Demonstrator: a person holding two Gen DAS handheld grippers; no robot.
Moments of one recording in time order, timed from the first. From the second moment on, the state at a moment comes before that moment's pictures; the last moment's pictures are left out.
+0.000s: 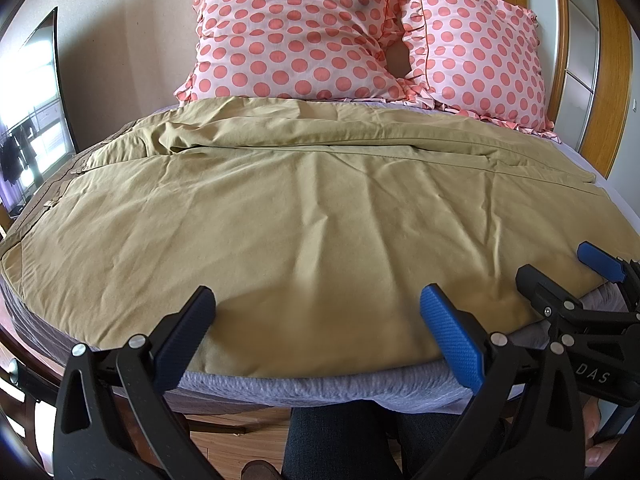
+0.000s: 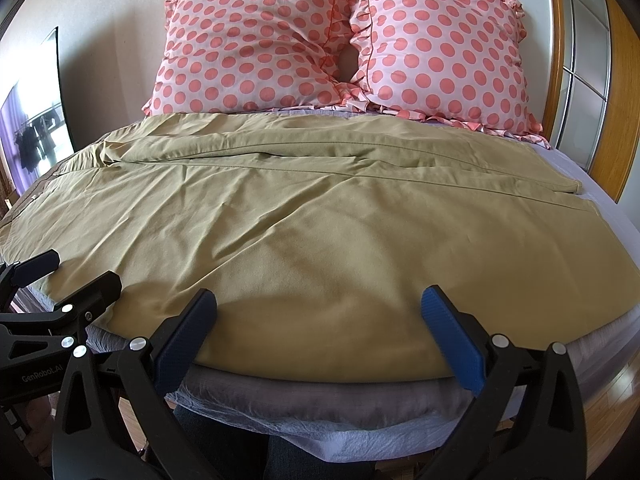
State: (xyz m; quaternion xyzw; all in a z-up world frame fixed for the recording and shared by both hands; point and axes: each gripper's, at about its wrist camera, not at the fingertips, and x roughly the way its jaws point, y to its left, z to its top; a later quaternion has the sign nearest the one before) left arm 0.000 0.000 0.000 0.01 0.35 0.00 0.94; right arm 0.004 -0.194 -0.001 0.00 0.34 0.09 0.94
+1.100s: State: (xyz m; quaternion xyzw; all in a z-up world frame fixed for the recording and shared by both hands) left arm 0.041 0.033 0.044 -0.01 0.31 -0.02 0.95; right arm 0.374 -0.437 0.021 0.26 0.49 -0.23 0.80
